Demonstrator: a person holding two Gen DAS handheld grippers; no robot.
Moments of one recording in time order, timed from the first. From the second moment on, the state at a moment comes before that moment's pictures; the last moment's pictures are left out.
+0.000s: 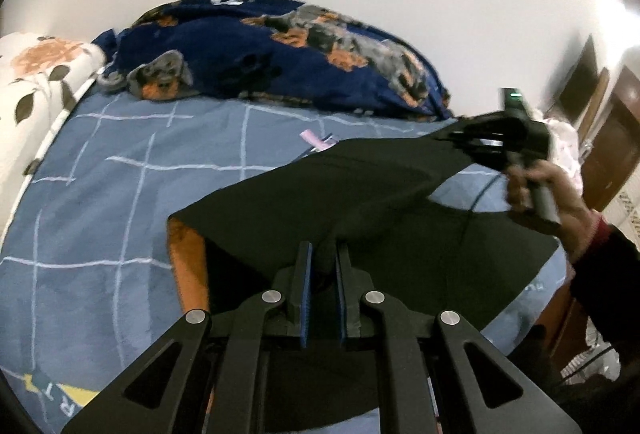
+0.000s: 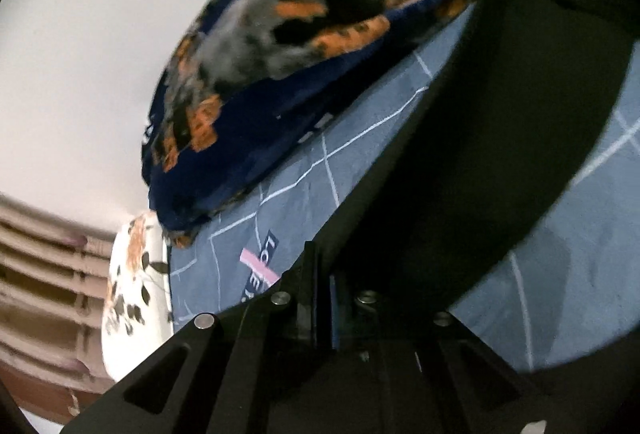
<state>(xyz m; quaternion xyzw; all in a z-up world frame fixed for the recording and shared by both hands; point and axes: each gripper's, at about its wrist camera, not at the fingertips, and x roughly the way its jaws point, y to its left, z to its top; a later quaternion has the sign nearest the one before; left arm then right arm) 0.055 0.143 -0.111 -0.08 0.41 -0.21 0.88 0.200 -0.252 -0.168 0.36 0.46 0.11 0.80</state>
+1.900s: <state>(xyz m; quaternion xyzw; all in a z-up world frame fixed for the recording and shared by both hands) -0.011 0.103 -0.139 0.01 0.47 -0.18 0.86 -0.030 -0.228 -0.249 0.38 0.52 0.10 0.76</state>
